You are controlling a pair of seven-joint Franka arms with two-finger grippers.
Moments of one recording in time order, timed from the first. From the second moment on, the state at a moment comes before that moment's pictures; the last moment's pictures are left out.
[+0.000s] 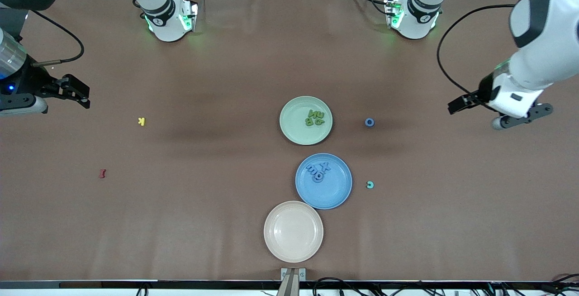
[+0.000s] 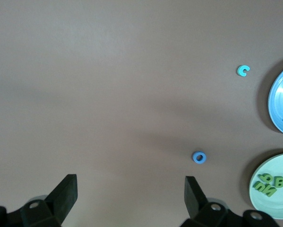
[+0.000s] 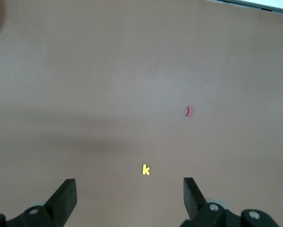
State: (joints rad) left arm 0.07 -0.01 -0.15 -1.92 -0.04 1.83 -0.35; right arm 0.07 0.00 -0.02 -1.65 -0.06 1.71 -0.10
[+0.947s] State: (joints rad) left arm 0.09 0.06 -0.22 -1.62 -0.01 1.80 -0.20; right arm 0.07 0.00 -0.02 -1.65 -0.06 1.71 -0.10
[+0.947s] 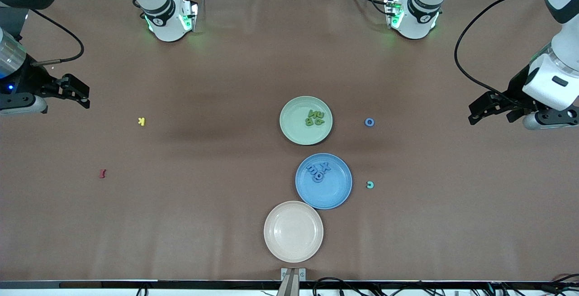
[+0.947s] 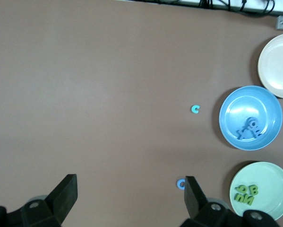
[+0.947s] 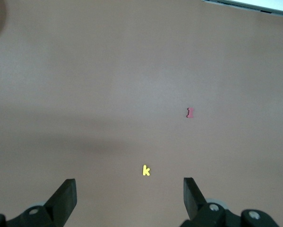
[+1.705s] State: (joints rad) left arm 0.04 0.06 -0.22 -1.54 0.06 1.66 -0.20; right arm 0.07 0.00 -0.02 -1.65 -0.06 1.71 -0.10
